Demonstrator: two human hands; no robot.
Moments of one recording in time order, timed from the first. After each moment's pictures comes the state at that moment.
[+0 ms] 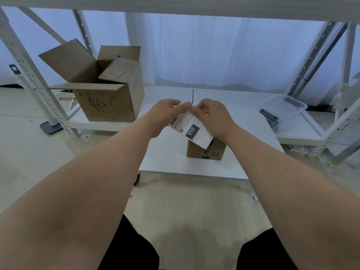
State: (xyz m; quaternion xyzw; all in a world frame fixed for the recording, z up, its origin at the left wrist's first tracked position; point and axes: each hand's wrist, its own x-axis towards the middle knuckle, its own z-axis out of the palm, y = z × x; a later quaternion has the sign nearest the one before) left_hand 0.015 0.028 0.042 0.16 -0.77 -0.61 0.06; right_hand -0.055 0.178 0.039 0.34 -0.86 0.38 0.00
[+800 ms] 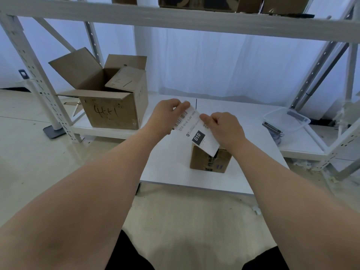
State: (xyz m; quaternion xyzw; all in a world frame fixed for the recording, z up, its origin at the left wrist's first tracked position) left_hand 0.017 0.026 0.059 0.14 -0.85 -0.47 0.22; right_hand -0.065 0.179 0.042 0.29 -0.90 0.33 0.02
